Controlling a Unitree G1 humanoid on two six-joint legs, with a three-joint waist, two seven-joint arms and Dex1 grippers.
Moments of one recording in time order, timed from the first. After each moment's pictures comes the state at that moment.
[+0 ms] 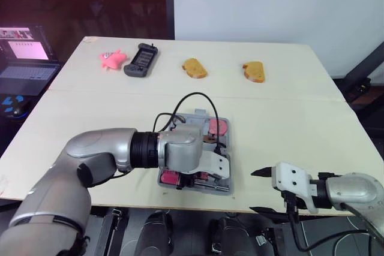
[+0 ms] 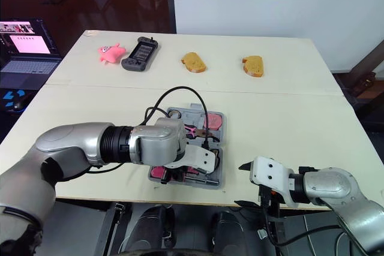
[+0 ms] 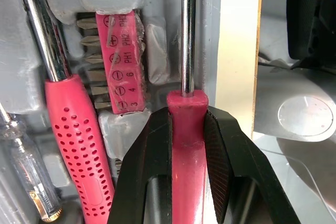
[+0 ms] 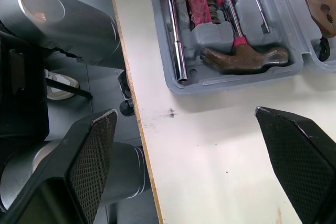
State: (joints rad) left arm -1.26 0.41 -1.33 -0.18 -0.25 1.35 -1.09; right arm 0.28 -1.03 -0.09 -0.65 0.34 0.45 1.00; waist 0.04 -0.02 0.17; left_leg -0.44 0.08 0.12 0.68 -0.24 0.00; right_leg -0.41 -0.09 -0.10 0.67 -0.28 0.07
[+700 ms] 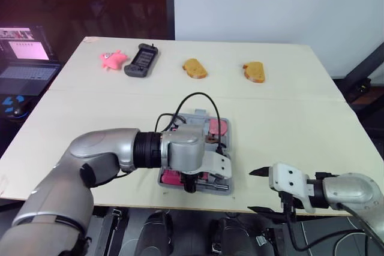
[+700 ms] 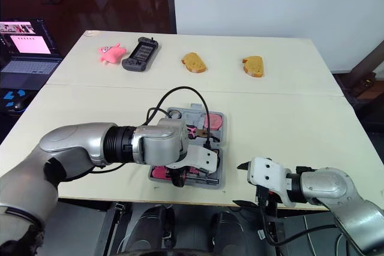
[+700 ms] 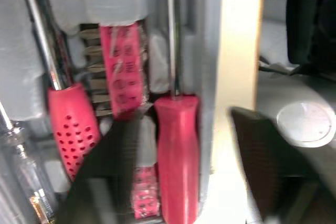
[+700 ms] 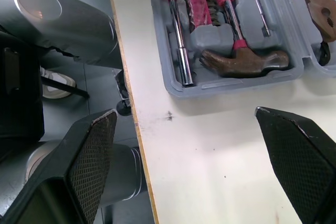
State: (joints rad) left arm -1.27 0.38 -1.32 -0.15 -0.27 1.37 -1.06; right arm 0.26 -1.02 -0.06 -0.65 0.32 0.45 0.99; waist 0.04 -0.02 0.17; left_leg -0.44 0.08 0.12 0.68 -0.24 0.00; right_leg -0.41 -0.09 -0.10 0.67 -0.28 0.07
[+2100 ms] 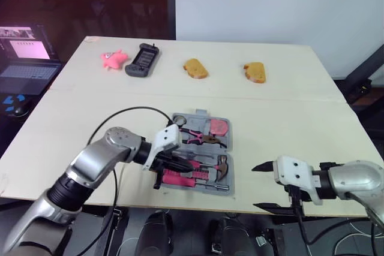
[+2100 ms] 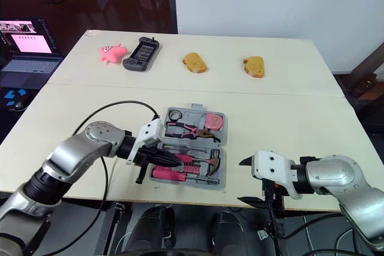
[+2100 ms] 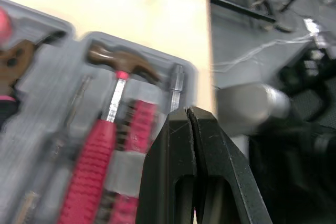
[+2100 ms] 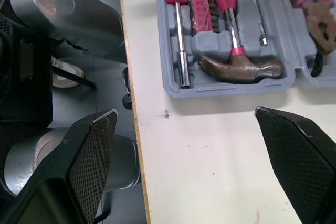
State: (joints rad) left arm -0.45 0.66 -0.41 -0.23 -0.39 0.62 -1.15; right arm 0.17 -1.06 -0.11 -0.65 0.36 0.49 1.11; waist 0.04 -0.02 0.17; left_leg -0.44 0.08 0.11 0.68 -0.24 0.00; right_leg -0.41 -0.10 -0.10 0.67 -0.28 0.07
